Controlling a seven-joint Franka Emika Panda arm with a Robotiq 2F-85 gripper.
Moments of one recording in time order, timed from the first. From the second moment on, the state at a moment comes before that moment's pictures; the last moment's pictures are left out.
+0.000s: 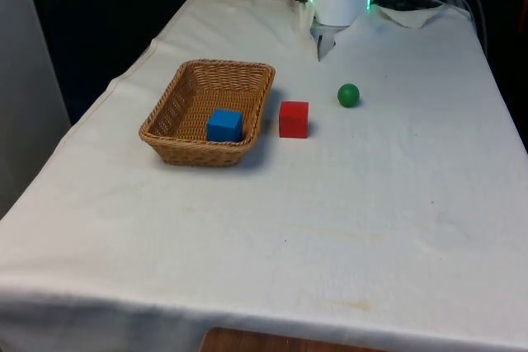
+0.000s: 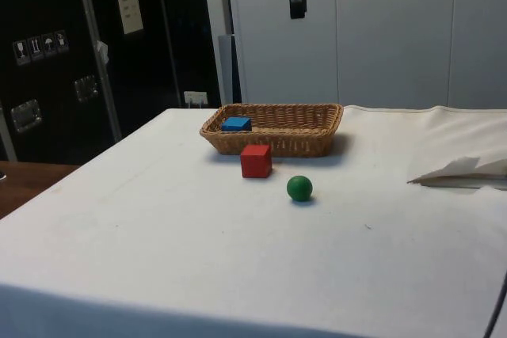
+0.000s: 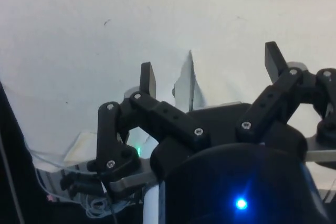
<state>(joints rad) 0.32 -0.44 -0.37 -2.45 -0.16 2.05 -0.13</state>
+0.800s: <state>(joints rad) 0.33 -0.32 -0.27 -2.59 -0.14 2.31 -0.02</state>
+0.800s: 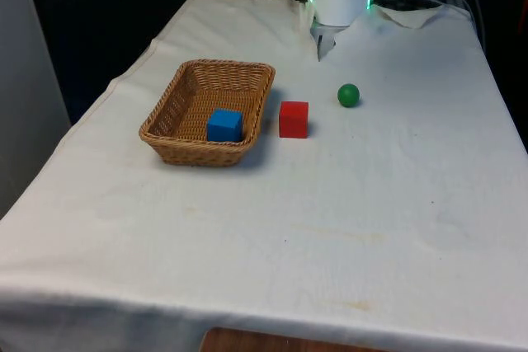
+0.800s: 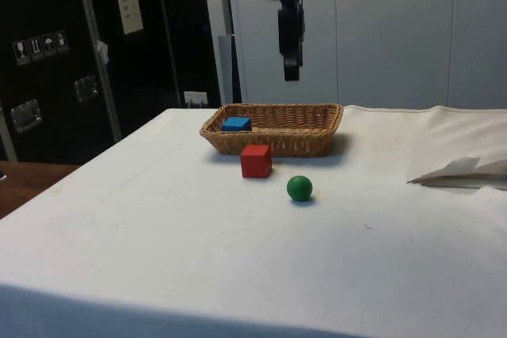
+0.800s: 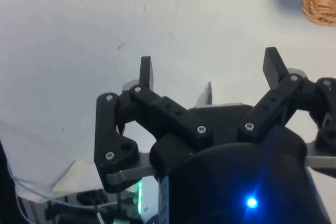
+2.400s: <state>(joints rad) 0.33 0.02 -0.22 -2.70 0.09 2.78 -0.11</state>
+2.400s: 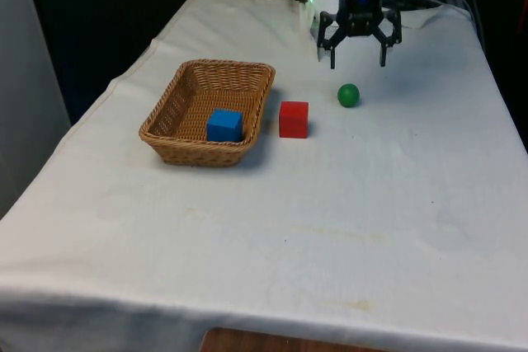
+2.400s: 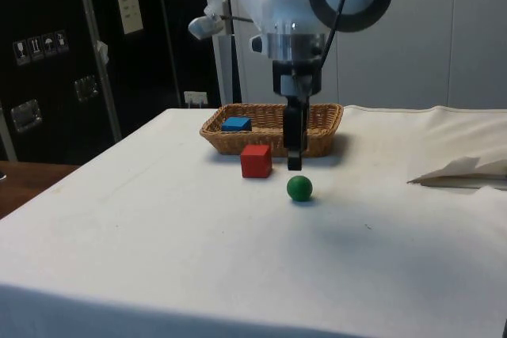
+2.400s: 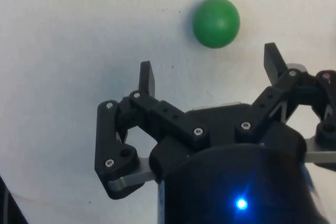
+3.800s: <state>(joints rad) 0.33 0.25 -0.20 -2.66 0.14 3.02 -0.13</state>
